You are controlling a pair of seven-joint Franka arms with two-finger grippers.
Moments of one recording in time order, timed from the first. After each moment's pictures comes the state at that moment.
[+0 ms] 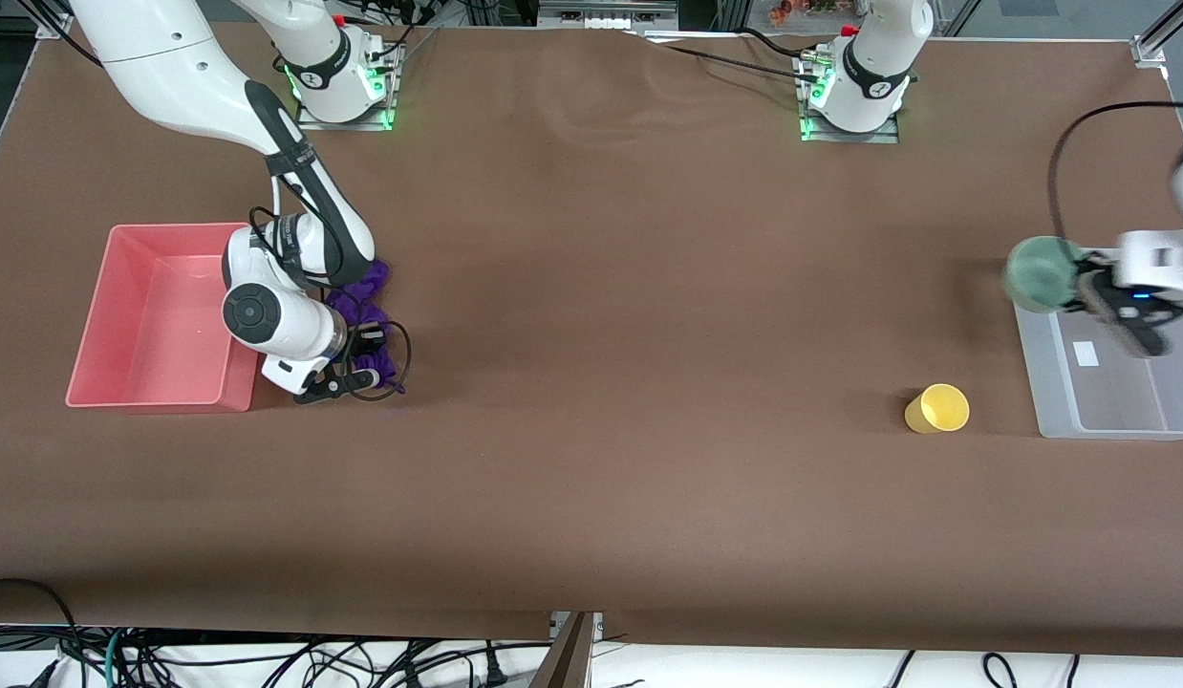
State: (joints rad) left arm 0.37 0.23 0.00 -1.80 0.08 1.92 1.27; right arm 0.12 0.55 0.09 -1.96 -0.04 2.34 -0.05
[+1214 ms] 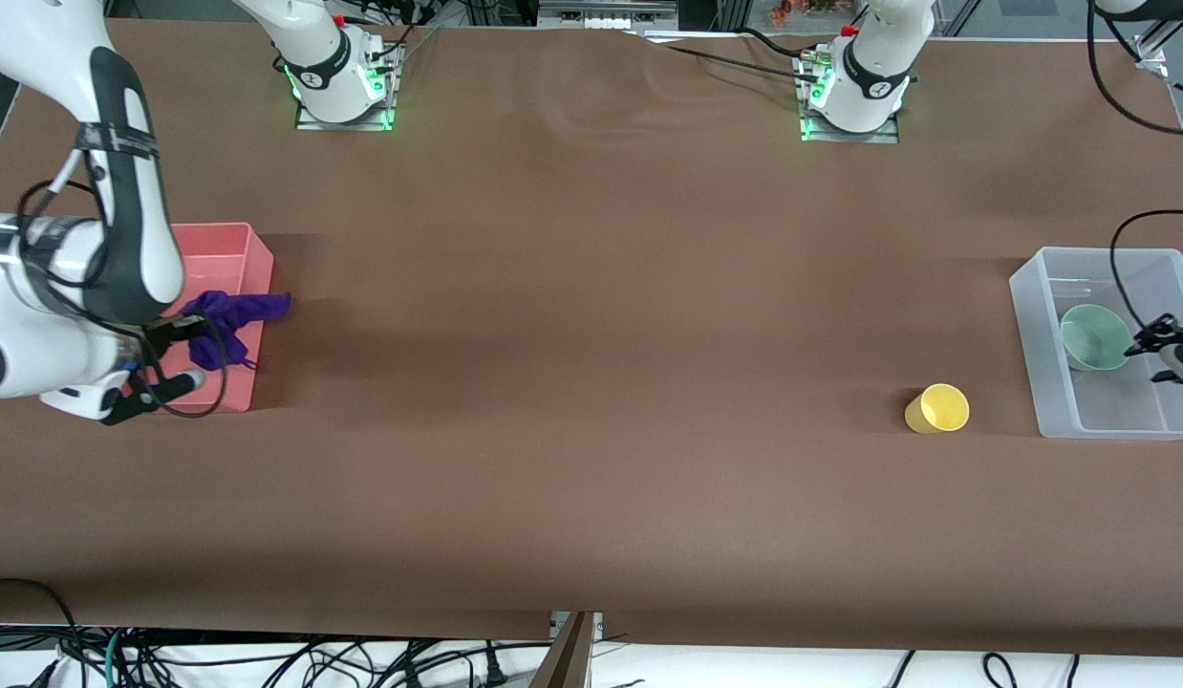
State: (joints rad) left arm 0.57 0.64 -0.02 -1.49 0.09 2.06 1.35; right arm 0.10 0.51 -0.20 -1.45 -0.04 1.54 -0.52
